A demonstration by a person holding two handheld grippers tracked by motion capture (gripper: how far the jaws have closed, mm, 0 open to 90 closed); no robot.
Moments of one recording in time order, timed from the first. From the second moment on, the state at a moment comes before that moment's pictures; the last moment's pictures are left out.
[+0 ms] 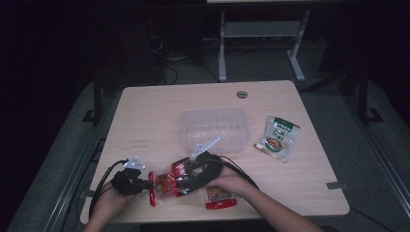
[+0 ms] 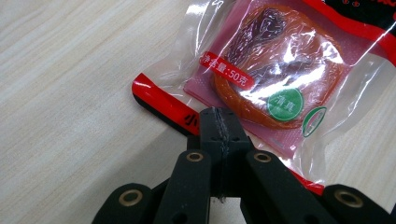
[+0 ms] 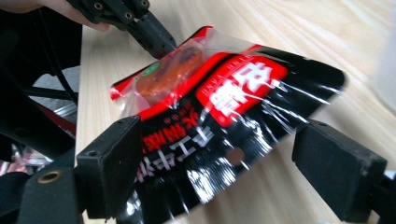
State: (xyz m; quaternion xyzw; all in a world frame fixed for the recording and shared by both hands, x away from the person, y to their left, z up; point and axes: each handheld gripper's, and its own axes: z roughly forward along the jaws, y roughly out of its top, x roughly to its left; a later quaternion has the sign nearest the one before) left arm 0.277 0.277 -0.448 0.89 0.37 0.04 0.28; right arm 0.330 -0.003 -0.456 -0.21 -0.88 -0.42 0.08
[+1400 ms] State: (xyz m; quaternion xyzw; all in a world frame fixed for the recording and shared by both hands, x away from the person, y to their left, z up) left arm 0.279 0.267 -0.445 0.89 0.35 0.05 0.30; right arm 0.321 0.004 -0.437 -0.13 -0.86 -0.48 0.11
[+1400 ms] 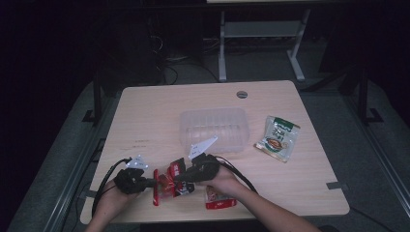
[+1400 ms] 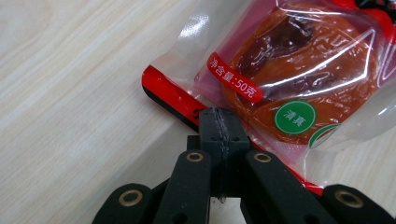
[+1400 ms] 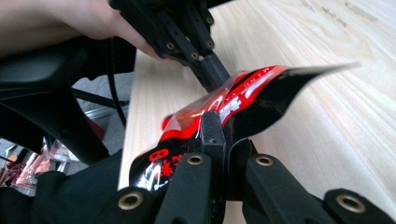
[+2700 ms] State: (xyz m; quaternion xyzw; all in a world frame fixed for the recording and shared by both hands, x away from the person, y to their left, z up) left arm 0.278 0.261 -0.438 0.88 0.33 0.05 0.33; right arm 0.328 -0.060 -0.385 -0.12 -0.82 -0.55 0.08
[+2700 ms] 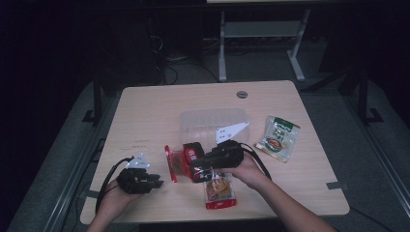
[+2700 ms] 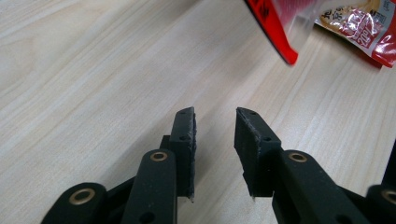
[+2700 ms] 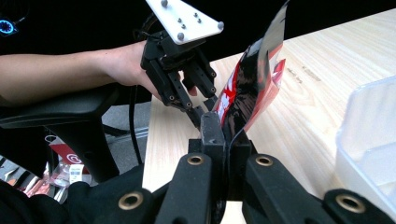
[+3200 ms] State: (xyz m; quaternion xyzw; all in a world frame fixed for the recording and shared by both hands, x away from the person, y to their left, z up) left arm 0.279 0.263 -0.440 0.88 0.33 0.05 0.35; right arm 0.335 -0.081 -0.370 -0.13 -0.82 -0.56 0.07
